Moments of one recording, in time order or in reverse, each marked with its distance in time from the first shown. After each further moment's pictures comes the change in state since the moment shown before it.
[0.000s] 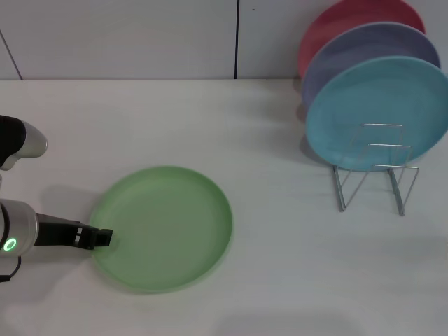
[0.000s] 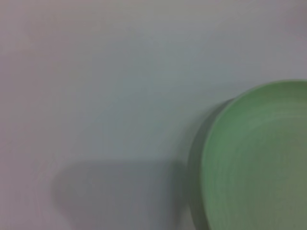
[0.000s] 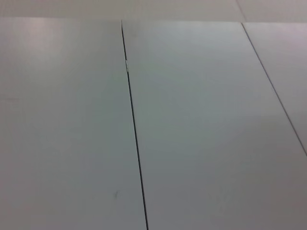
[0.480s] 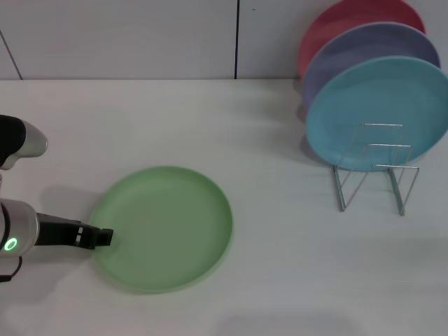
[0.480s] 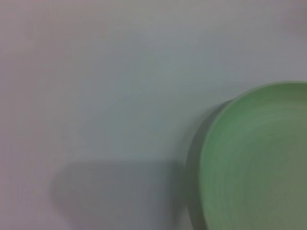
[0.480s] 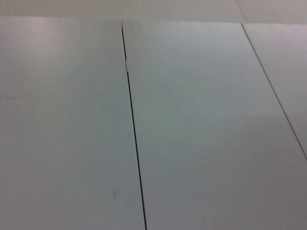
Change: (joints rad) left arm 0.001 -0.001 0.001 -0.004 -0.001 0.000 -0.008; right arm -0.004 -0.001 0.000 0.001 0.000 -0.004 -0.005
